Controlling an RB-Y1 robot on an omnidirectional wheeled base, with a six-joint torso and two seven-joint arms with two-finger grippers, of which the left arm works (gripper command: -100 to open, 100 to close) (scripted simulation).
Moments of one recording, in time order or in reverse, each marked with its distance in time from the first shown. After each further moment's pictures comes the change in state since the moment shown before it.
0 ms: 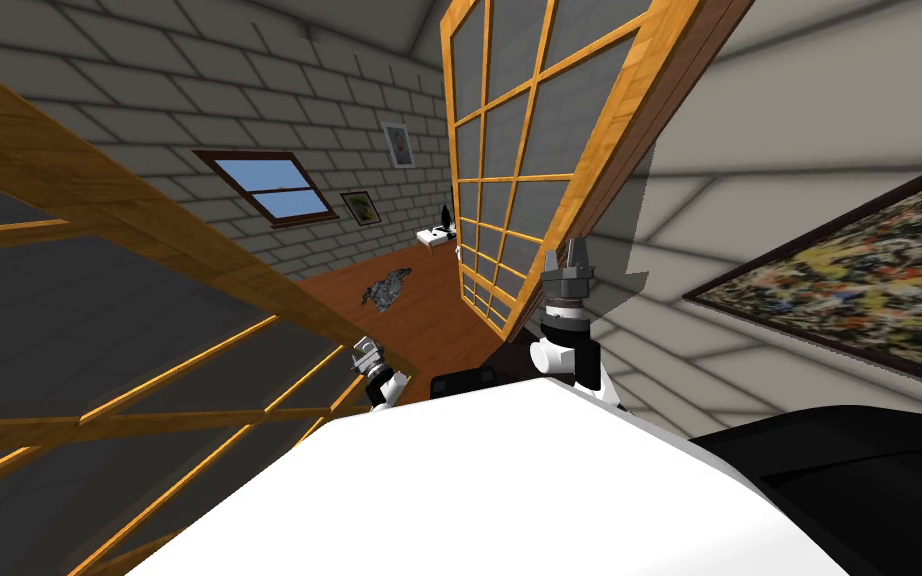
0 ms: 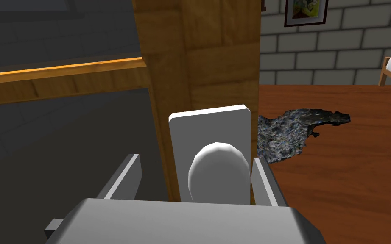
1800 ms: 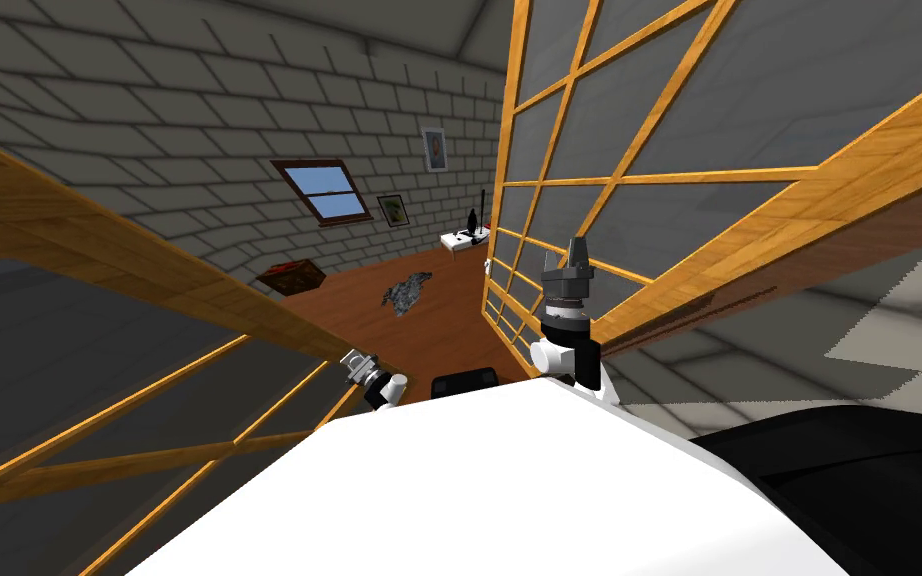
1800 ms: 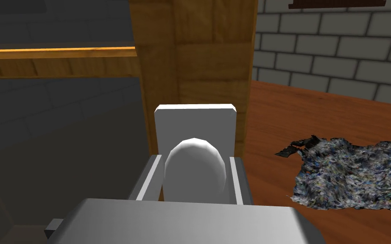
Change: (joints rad) arm -0.016 -0.084 0.199 0.007 -0.021 -0.008 0.003
